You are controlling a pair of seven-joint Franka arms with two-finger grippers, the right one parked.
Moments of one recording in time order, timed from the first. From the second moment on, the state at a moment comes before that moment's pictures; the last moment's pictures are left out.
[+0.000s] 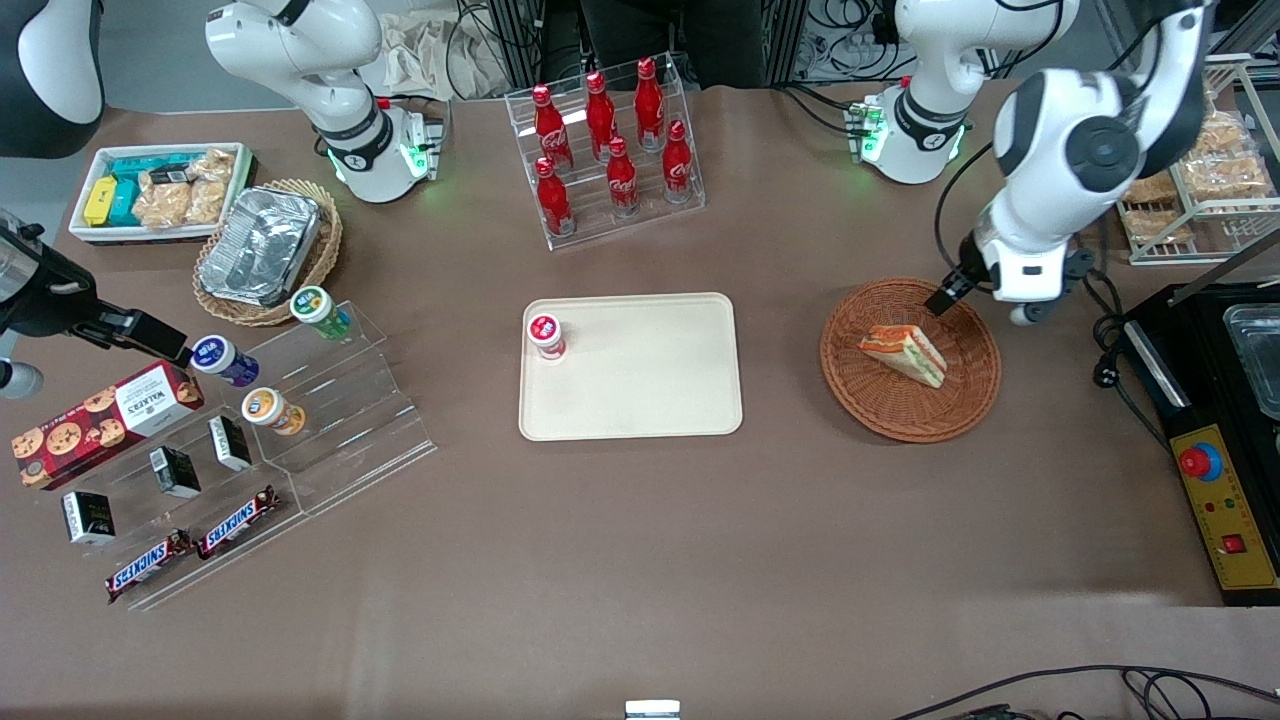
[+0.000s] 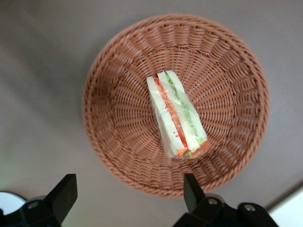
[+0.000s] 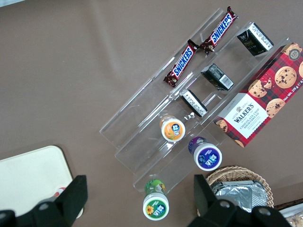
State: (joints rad) arm -0.11 -0.22 -0.08 -2.50 -0.01 2.18 -0.98
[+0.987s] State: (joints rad) arm -0.14 -0.07 -0.09 -2.53 -0.01 2.47 -1.14
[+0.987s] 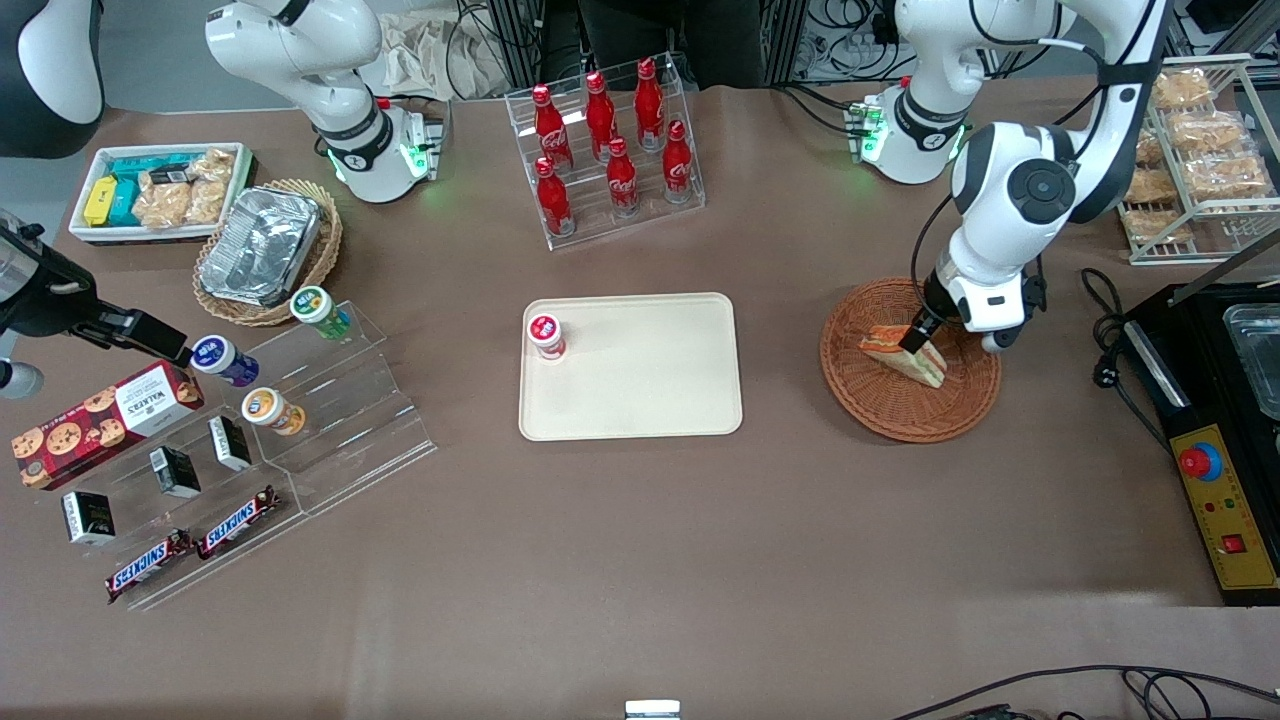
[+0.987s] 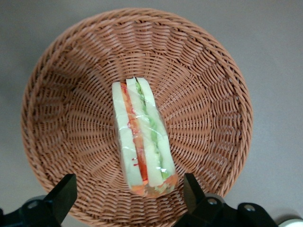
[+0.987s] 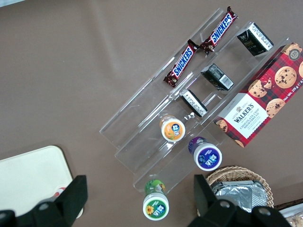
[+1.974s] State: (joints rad) arm -0.16 0.07 -0.08 -2.51 0.00 2.54 -1.16
